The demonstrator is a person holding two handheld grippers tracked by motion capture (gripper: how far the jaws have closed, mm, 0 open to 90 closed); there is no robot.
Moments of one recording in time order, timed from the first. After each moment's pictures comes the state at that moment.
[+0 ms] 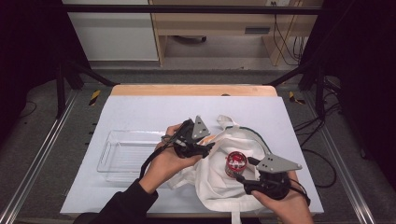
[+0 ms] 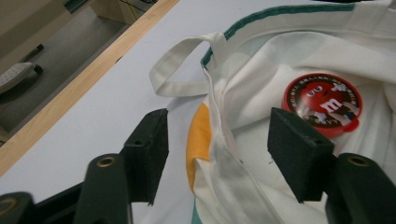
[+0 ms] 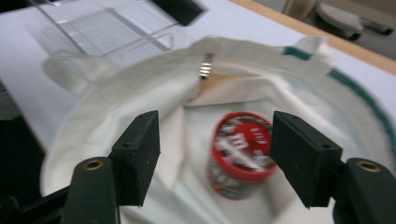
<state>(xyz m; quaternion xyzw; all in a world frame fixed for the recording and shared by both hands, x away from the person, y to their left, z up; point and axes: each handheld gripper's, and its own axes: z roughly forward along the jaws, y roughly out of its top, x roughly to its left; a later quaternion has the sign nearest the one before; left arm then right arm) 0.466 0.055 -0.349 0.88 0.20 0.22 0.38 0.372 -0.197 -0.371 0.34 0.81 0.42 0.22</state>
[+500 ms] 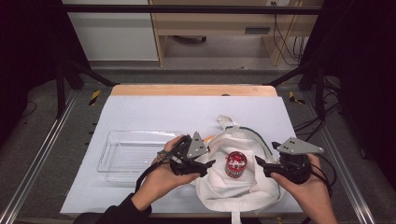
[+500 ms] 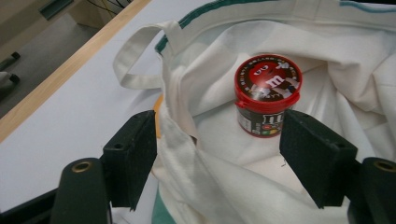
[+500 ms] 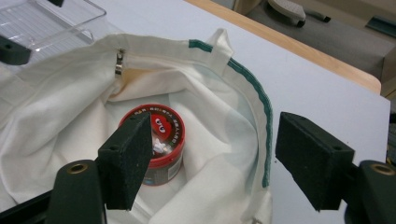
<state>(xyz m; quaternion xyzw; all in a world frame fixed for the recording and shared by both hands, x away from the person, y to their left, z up) 0.431 0.057 -0.363 0.88 0.17 0.20 0.40 0.398 -0.244 -0.353 0.39 0.79 0.38 0.27</state>
